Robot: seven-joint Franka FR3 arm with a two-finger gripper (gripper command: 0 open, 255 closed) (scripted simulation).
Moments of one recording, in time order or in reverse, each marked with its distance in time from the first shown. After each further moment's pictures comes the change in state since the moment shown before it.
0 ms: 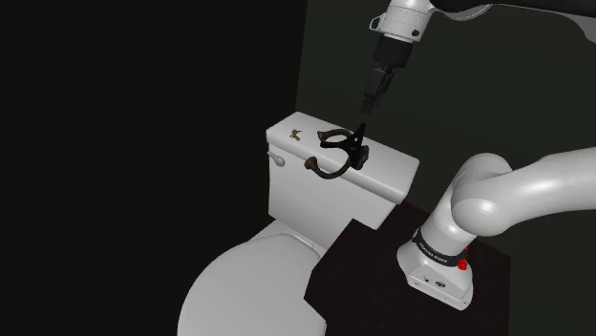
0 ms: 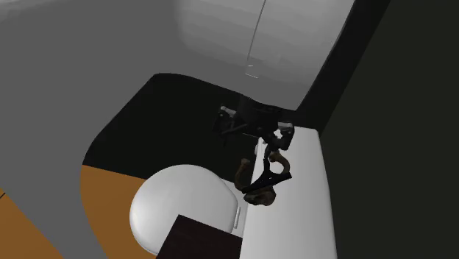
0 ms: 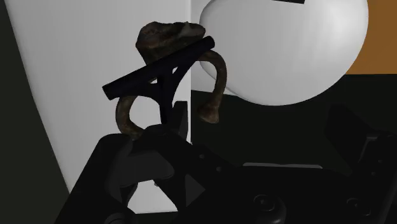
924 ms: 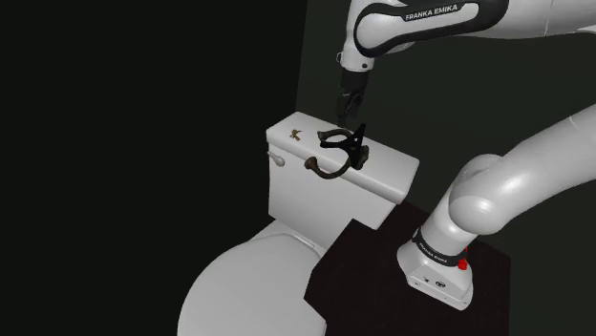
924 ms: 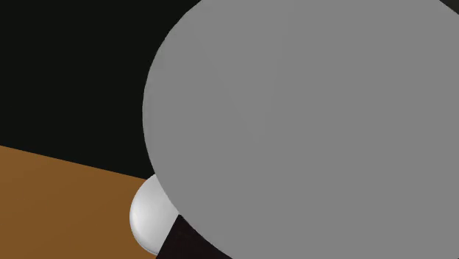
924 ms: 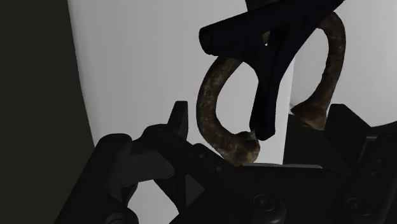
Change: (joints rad) arm -0.065 0.391 -0.046 0.048 -0.156 0.218 -0.058
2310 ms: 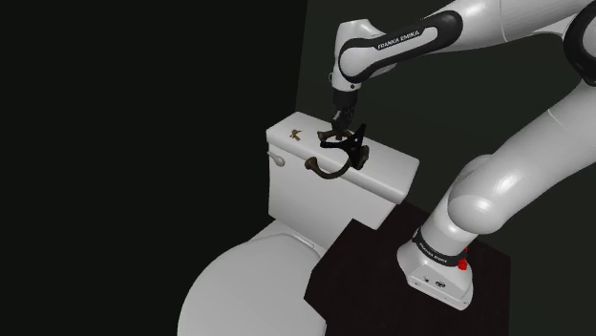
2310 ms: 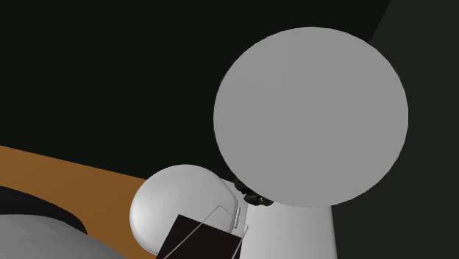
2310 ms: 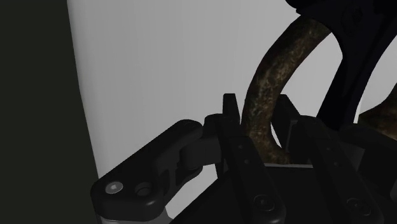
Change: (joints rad) arm -0.022 0.157 -0.020 -0.028 -0.046 0.156 -0.008
